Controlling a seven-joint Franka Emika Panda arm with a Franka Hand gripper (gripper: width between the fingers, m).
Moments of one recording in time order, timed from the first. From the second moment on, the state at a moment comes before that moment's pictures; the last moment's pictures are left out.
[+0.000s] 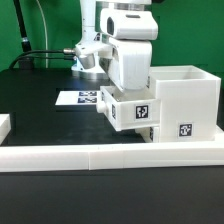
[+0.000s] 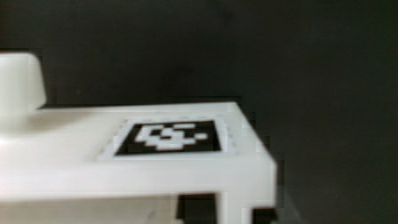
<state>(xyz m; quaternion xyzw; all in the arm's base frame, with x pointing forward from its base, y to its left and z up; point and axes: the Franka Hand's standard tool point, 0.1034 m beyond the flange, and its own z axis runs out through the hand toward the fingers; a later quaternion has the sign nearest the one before) 0.536 0.004 0.057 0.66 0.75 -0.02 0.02</state>
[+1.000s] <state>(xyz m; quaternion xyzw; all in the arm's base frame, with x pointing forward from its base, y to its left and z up) 0.540 0.021 0.066 0.70 0.71 -0.02 0.03</state>
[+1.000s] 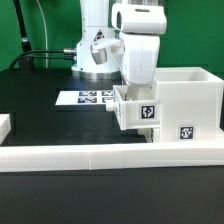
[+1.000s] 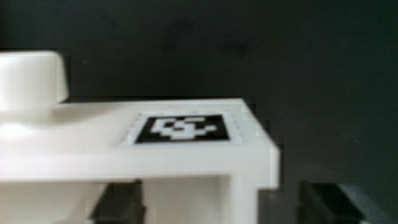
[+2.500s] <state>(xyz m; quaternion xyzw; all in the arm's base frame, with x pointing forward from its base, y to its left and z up) 0.535 -0.062 0.070 0.66 0.75 0.01 -0.09</state>
